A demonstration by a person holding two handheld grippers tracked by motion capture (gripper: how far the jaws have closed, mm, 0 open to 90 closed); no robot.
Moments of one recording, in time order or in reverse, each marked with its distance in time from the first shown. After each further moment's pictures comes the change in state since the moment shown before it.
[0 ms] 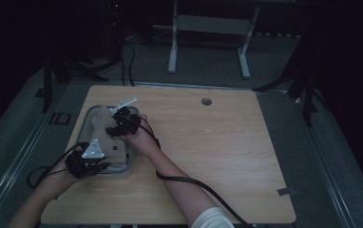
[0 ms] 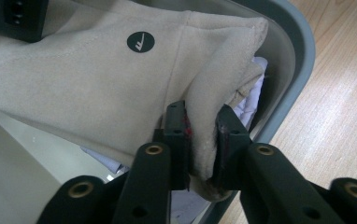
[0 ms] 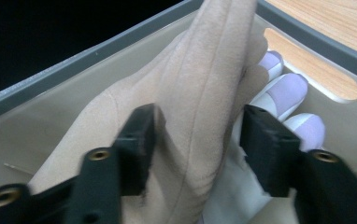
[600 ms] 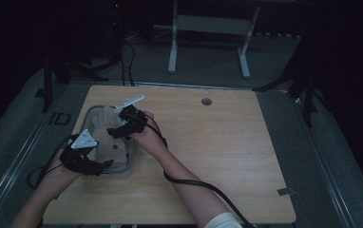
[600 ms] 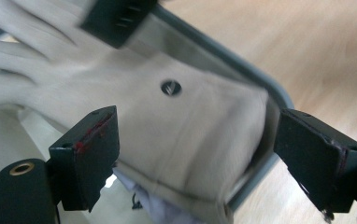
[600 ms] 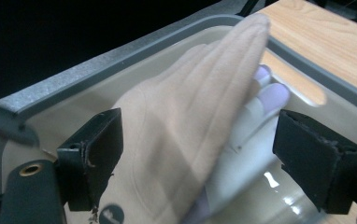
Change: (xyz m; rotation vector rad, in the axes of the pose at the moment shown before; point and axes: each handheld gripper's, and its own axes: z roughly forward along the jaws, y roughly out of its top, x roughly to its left) left arm 0.007 0.015 -0.025 -0.184 0.038 -0.236; right arm 0.005 0.001 -0.042 -0.043 0.006 -0.037
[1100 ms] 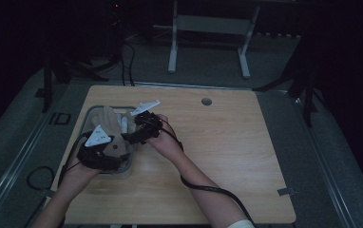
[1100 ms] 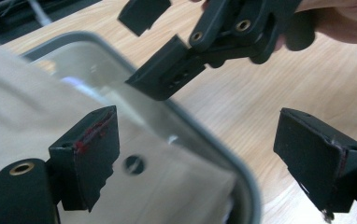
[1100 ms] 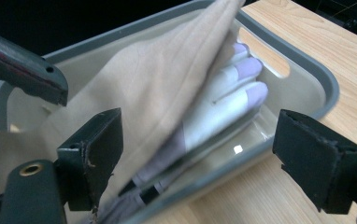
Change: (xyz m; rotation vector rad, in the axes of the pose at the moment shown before) left arm -0.029 0.023 0.022 -0.110 -0.006 0.003; right arm -0.011 -0.028 -0.035 -0.004 -0.007 -0.062
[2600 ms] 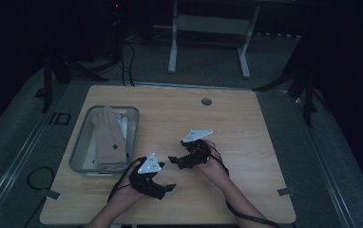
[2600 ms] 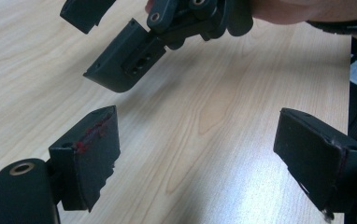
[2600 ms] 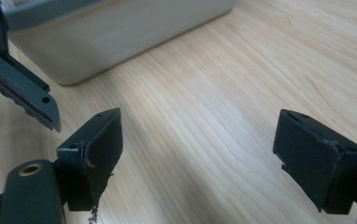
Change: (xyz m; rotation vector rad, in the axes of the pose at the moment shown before) left arm -0.106 -0.011 0.091 -0.022 -0.323 0.101; right arm -0.035 -0.140 -0.086 0.014 -0.044 0.050
